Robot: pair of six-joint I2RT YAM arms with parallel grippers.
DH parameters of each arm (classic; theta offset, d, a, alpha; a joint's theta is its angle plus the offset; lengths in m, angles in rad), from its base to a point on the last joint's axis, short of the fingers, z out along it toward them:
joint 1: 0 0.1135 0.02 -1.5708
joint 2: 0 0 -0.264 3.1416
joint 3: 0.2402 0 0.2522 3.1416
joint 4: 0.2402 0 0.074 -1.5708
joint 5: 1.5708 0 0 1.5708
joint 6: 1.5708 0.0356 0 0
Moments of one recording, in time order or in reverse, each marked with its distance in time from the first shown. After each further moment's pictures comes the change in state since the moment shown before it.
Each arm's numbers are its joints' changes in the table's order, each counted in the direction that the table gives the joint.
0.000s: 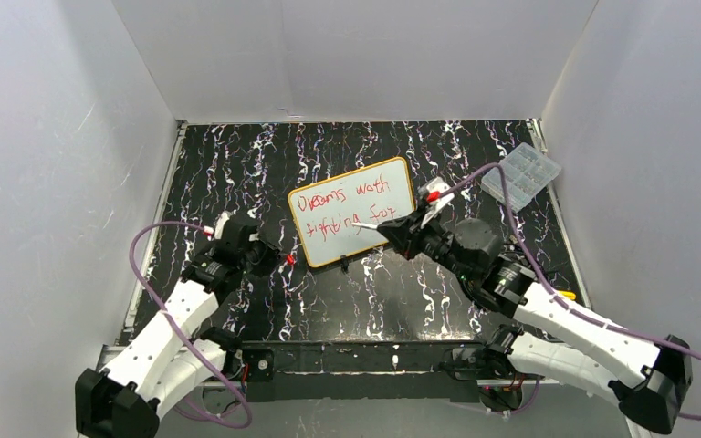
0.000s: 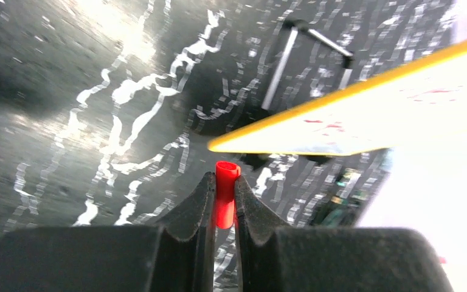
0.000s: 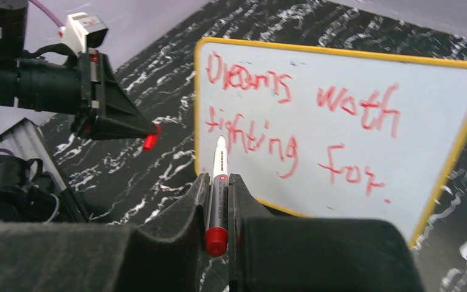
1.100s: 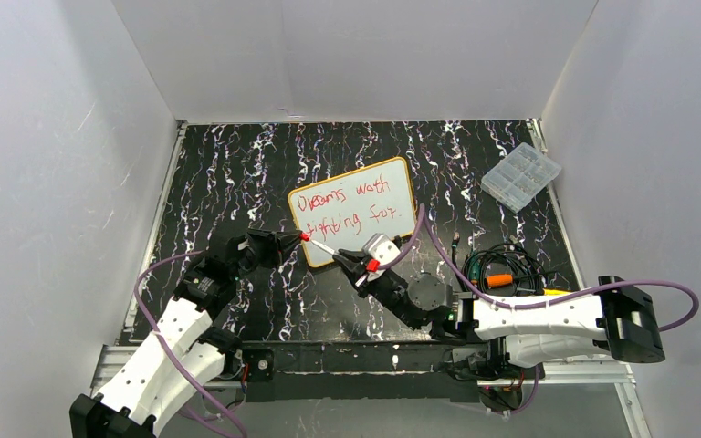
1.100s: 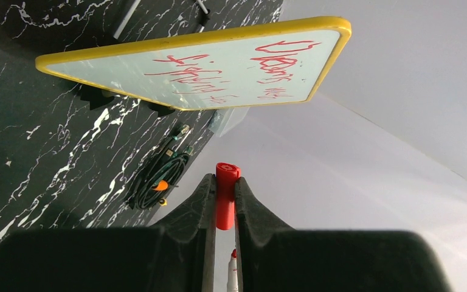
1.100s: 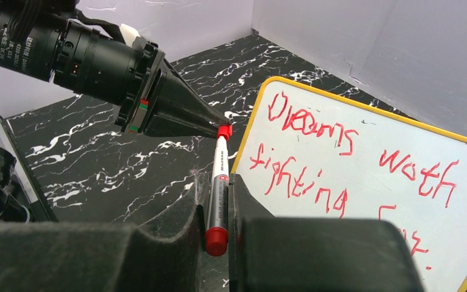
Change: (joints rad) left arm 0.001 -0.160 -0.066 -0.217 0.196 -0.612; right arm 0.584 0.293 -0.068 -0.561 0.563 -0.355
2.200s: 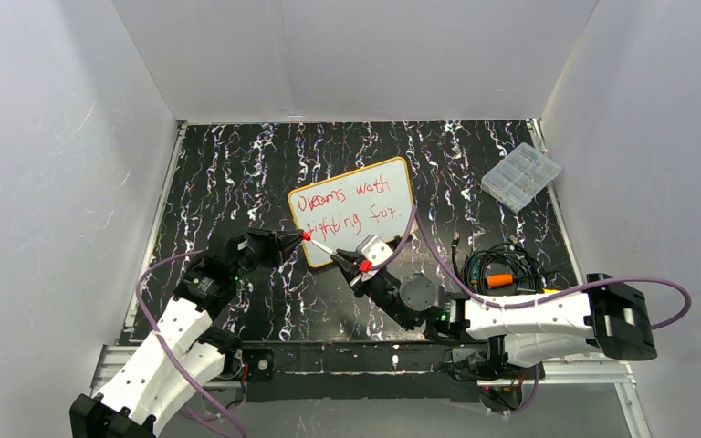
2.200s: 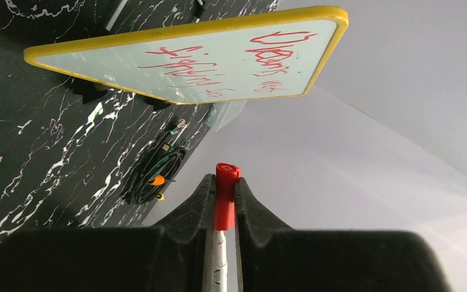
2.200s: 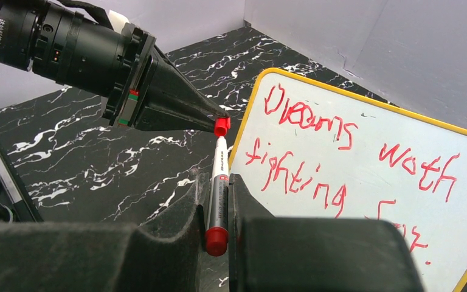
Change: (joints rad) left arm 0.000 0.000 0.000 -0.018 0.026 -0.007; right arm 0.000 0.053 0.002 -0.041 0.035 -0.011
